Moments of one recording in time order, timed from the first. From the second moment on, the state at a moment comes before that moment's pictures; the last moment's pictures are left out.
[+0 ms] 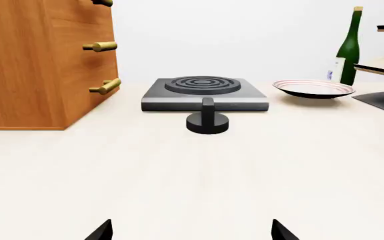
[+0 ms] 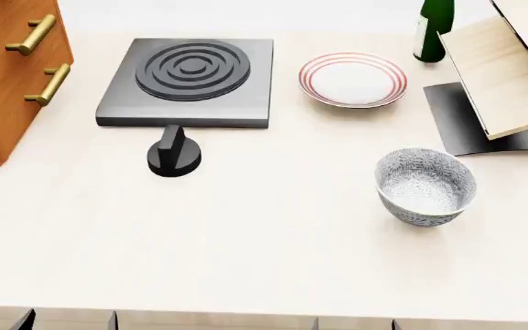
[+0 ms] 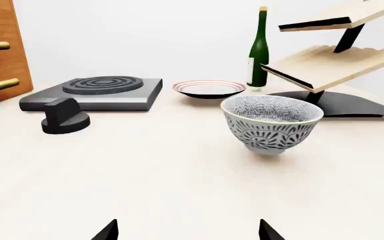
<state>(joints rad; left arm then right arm) 0.00 0.00 0.00 0.00 0.00 0.00 0.00 0.00 0.00 0.00 0.00 0.00 0.00 0.00</state>
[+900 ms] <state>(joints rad) -0.01 -0.09 0.06 0.06 -0.17 0.01 -0.04 0.02 0.12 -0.05 -0.13 0.14 0.16 0.07</state>
